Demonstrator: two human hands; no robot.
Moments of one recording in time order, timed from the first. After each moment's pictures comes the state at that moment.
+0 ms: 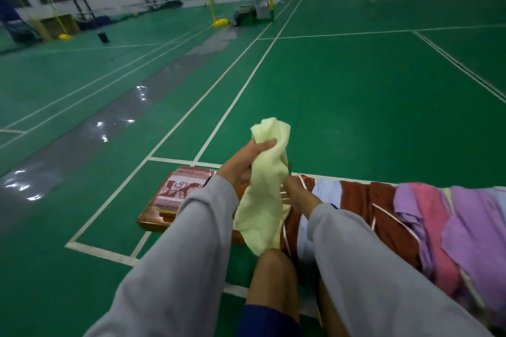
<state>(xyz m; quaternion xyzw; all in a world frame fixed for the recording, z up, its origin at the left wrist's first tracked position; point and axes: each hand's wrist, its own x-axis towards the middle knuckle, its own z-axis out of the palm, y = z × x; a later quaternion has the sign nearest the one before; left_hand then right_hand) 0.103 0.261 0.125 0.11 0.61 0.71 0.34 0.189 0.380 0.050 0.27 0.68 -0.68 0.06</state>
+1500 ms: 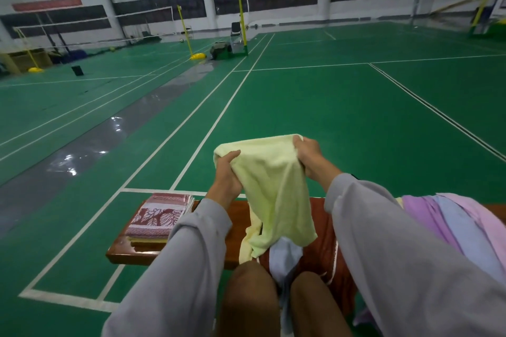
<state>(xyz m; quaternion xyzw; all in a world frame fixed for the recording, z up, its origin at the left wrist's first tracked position) 0.136 0.304 0.140 -0.01 0.48 0.84 0.25 0.188 0.507 0.156 0.29 0.67 -0.65 -0.21</state>
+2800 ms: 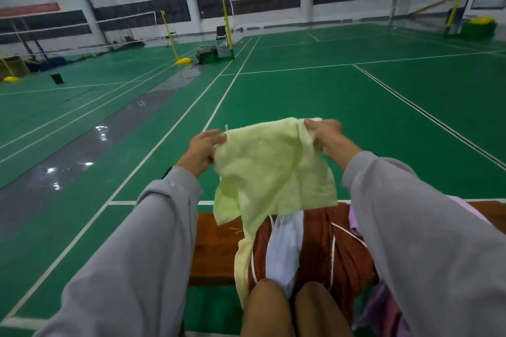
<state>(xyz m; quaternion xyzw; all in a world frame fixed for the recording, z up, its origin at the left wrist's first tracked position) 0.049 0.298 0.215 0.03 0.67 0.73 0.15 0.196 0.573 0.228 0.35 0.58 -0.68 -0.28</state>
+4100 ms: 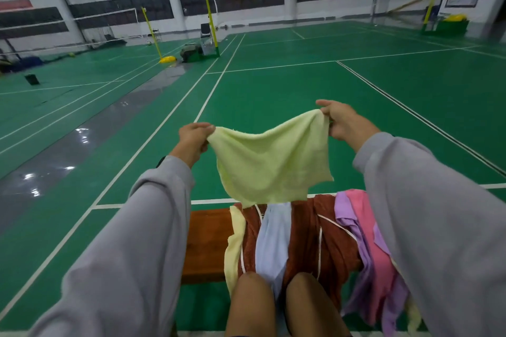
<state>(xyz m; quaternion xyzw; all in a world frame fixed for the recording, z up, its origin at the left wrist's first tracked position) 0.044 0.313 0.228 0.04 0.75 0.66 0.09 0.240 0.622 0.256 0.31 0.56 -0.73 -0.23</state>
